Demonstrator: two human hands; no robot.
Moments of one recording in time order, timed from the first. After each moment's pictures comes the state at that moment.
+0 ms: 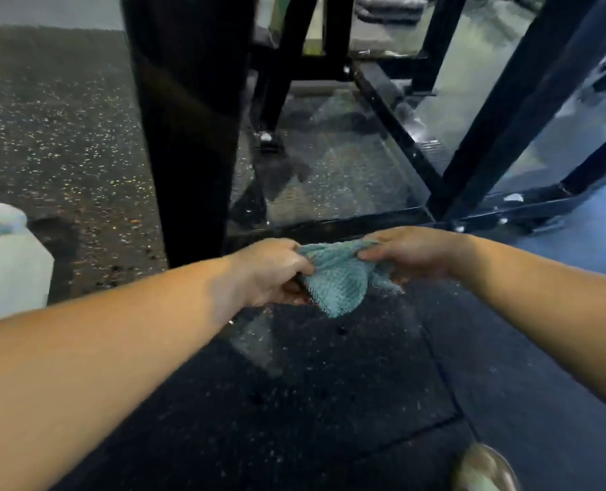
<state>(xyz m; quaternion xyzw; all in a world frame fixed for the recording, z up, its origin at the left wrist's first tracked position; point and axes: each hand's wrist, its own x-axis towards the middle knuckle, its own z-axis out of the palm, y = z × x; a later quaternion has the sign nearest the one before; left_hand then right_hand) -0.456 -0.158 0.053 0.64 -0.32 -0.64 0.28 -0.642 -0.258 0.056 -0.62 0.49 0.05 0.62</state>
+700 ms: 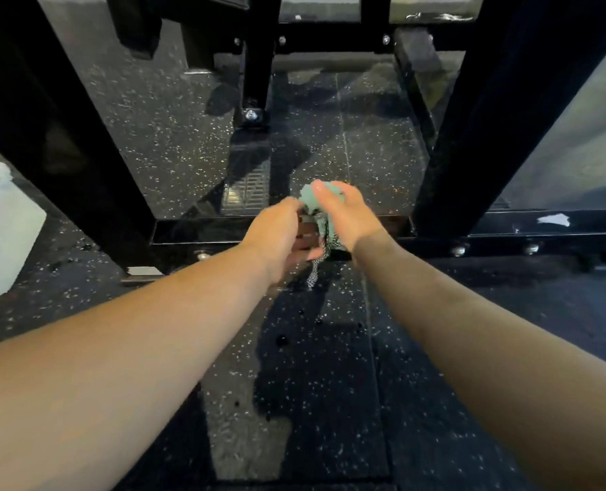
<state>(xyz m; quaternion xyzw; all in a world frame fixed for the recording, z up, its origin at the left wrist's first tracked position) -0.590 -0.279 0.032 0.66 -0.08 -0.53 0.52 -0.674 -0.352 0.016 -0.61 0.46 -0.19 0.62</state>
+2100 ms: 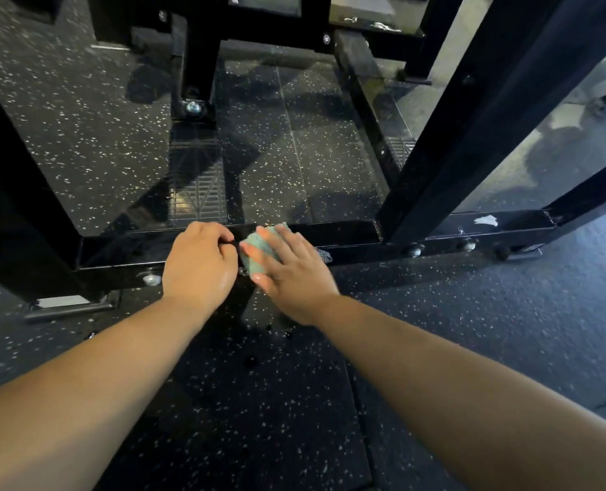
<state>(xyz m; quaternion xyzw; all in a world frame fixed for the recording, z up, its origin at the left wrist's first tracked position) -0.526 -0.256 -0.041 0.84 -0.43 -0.19 0.26 -0.665 -0.324 -0.068 -0.95 0.31 0.08 0.05</state>
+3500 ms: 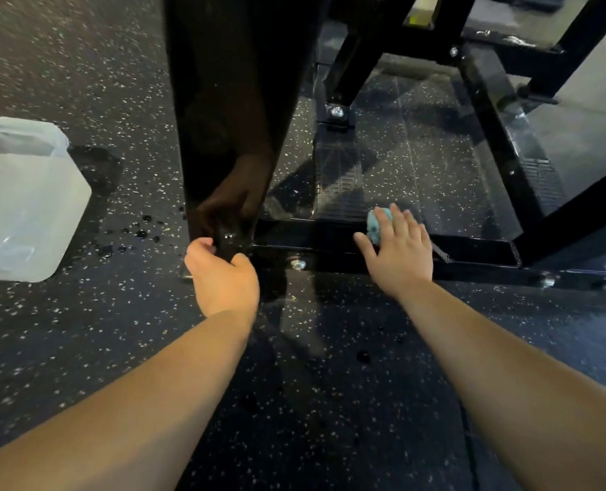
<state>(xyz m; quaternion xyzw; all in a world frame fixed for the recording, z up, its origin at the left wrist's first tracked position) -0.429 -0.153 -0.061 0.85 -0.02 -0.20 0.48 -0.582 -0.314 -0.067 -0.86 0.50 0.07 0.03</state>
